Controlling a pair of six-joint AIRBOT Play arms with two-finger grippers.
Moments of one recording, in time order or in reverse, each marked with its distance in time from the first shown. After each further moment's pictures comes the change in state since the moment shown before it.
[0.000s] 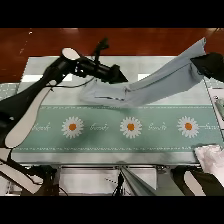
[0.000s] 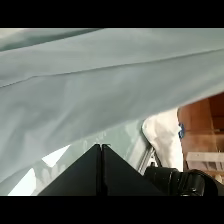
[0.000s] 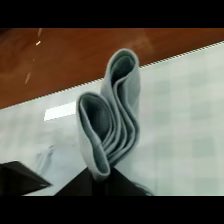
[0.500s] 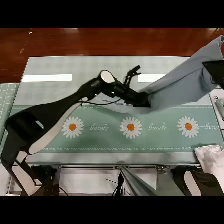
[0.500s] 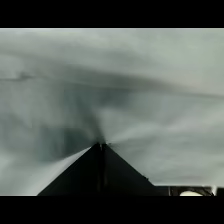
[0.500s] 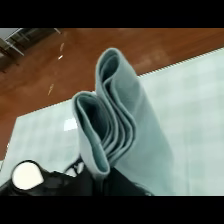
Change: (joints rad) left arm -0.300 -0.114 0.000 -0.003 0.139 -0.070; right arm 0.000 0.244 0.000 -0.040 0.126 0.194
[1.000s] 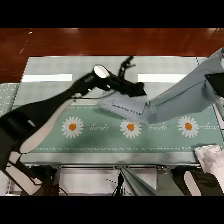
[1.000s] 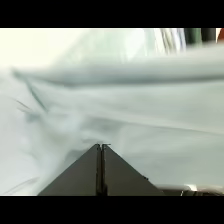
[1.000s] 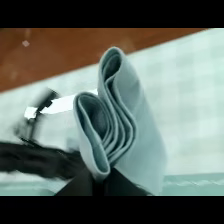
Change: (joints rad) left arm 0.108 0.067 0.000 0.035 0.057 0.008; right arm 0.021 0.014 0.000 -0.203 0.080 0.000
